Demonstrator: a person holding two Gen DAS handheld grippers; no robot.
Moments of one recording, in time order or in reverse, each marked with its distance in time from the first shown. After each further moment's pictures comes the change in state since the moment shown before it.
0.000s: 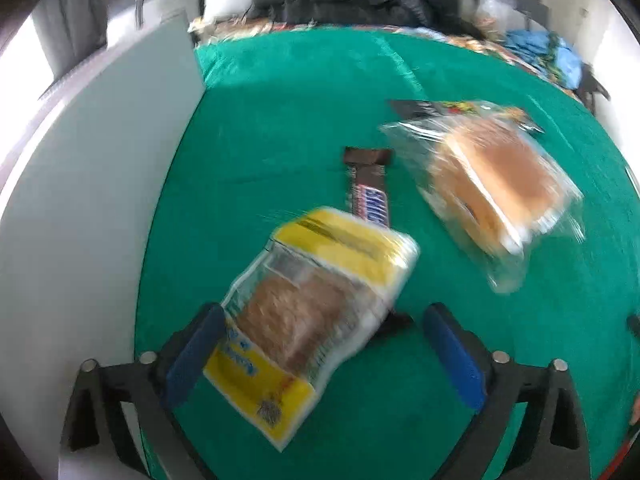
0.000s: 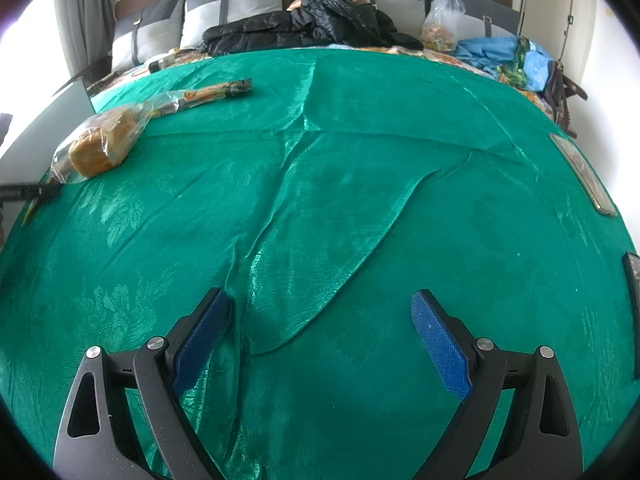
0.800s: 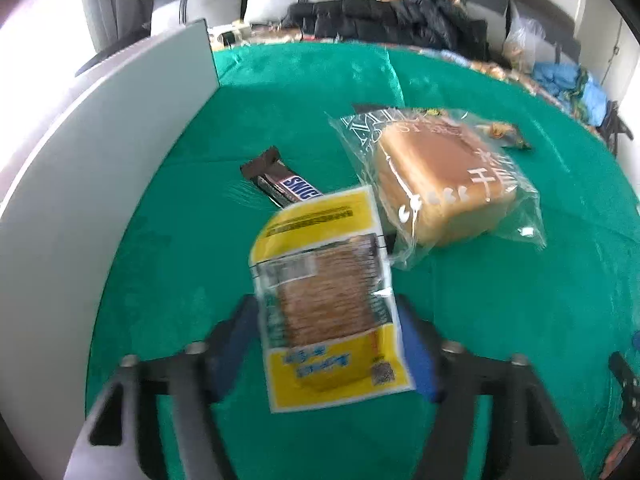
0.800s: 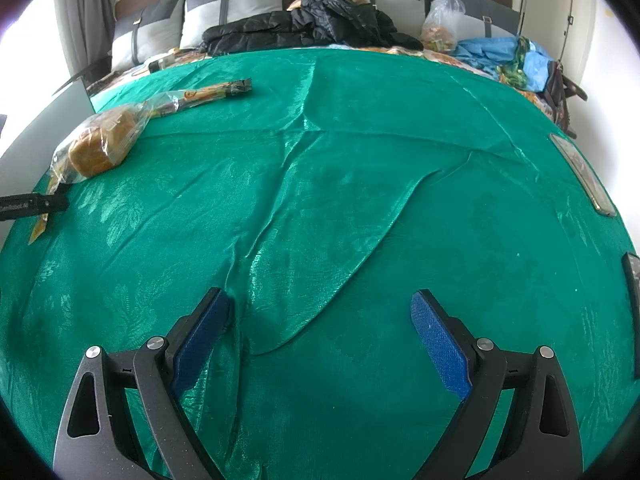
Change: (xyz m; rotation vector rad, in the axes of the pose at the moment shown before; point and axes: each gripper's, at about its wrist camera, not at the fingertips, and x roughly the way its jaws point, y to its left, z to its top) left arm -0.020 -0.042 -0.026 -0.179 -0.065 0.080; right arm 0.000 0.000 0.000 0.000 -0.001 0.000
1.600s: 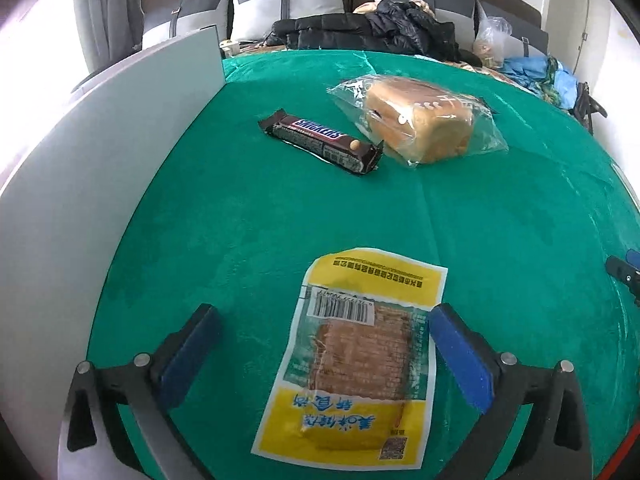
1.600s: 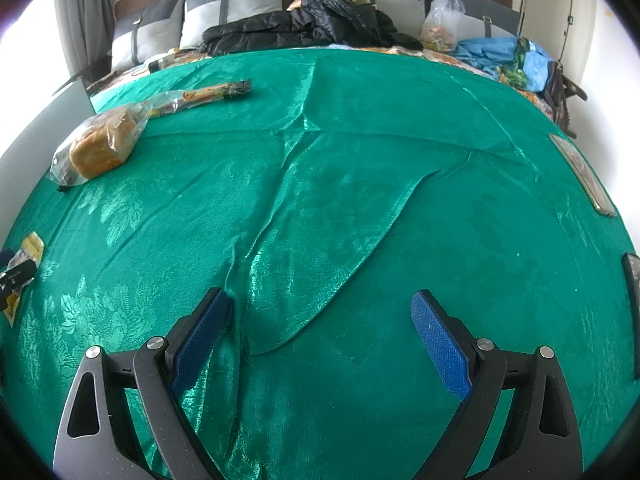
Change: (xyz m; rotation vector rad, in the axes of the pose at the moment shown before) left arm -0.034 0.012 -0.072 0.076 -0.073 -0.024; right arm 0.000 0.000 0.000 0.000 -0.001 0.000
